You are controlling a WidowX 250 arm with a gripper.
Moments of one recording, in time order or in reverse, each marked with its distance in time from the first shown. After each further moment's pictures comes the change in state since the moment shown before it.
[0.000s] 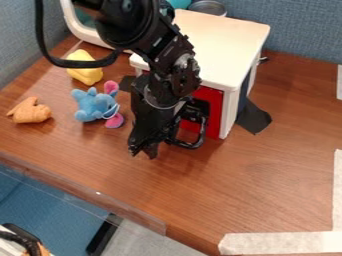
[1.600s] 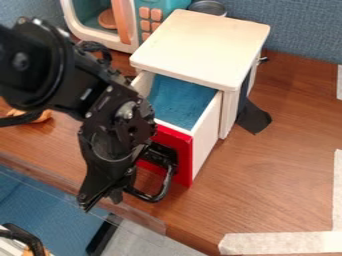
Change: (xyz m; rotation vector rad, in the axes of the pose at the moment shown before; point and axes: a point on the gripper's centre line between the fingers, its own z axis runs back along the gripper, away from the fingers) arm -0.022 0.084 0.022 0.015 0.062 0.029
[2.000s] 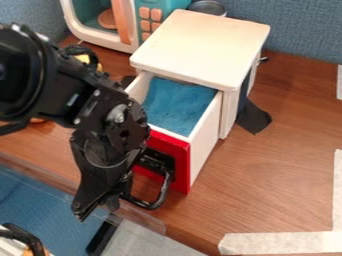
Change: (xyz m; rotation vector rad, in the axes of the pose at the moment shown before) arm -0.003 0.010 0.004 0.010 0.025 0.037
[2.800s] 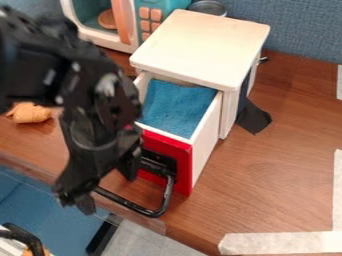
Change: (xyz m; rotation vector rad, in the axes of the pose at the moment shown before) arm 0.013 0.003 0.036 0.008 -0.032 -0.156
